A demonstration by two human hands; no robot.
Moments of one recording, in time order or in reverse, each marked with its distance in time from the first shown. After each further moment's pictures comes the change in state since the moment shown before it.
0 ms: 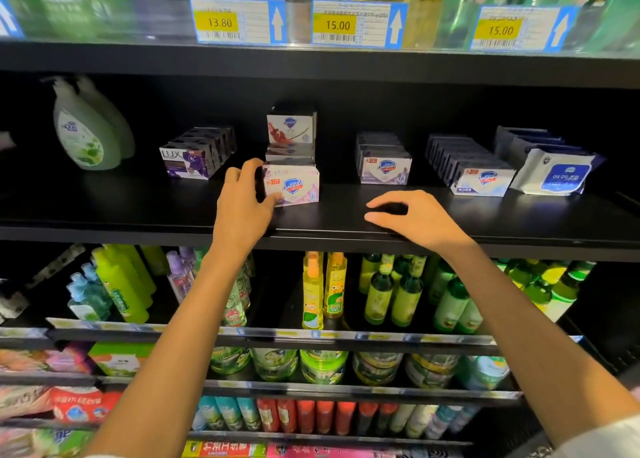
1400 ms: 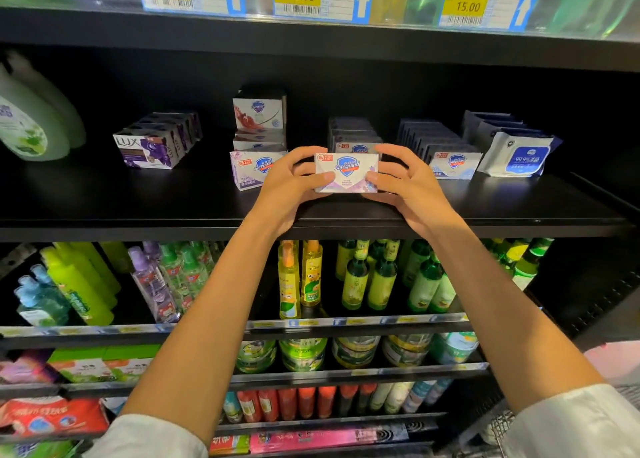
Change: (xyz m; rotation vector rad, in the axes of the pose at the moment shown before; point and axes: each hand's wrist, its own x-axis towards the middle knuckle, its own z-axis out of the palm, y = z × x) left_hand 0.002 0.081 0.059 -1.014 -0.478 -0.279; right_hand -0.006 0.003 -0.016 0.889 0.149 0.123
